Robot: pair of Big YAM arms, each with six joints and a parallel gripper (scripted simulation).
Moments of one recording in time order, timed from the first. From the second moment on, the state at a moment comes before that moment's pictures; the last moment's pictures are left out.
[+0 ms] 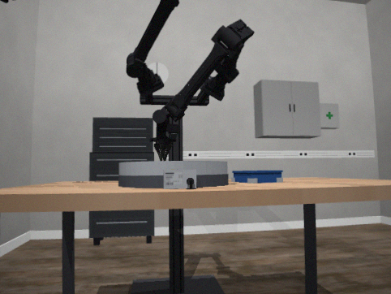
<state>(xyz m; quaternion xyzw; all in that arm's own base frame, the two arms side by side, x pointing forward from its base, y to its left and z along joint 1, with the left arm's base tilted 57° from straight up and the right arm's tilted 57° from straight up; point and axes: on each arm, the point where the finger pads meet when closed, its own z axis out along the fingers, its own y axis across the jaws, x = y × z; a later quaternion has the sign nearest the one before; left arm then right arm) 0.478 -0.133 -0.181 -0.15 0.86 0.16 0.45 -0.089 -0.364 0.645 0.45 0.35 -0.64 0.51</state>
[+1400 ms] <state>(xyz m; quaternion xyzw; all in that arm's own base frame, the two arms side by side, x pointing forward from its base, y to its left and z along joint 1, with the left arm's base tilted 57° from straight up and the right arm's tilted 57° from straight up) 0.478 -0.133 -0.181 -0.15 0.86 0.16 0.45 -0.089 -0.364 0.645 0.45 0.35 -0.64 0.51</state>
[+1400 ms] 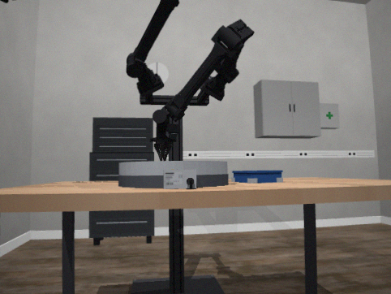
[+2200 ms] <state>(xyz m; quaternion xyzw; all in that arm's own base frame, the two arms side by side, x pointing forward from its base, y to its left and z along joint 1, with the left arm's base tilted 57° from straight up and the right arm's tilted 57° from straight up) 0.477 -0.132 -0.182 -0.15 0.86 0.16 0.45 -0.089 -0.364 0.645 0.45 0.35 -0.64 0.51</state>
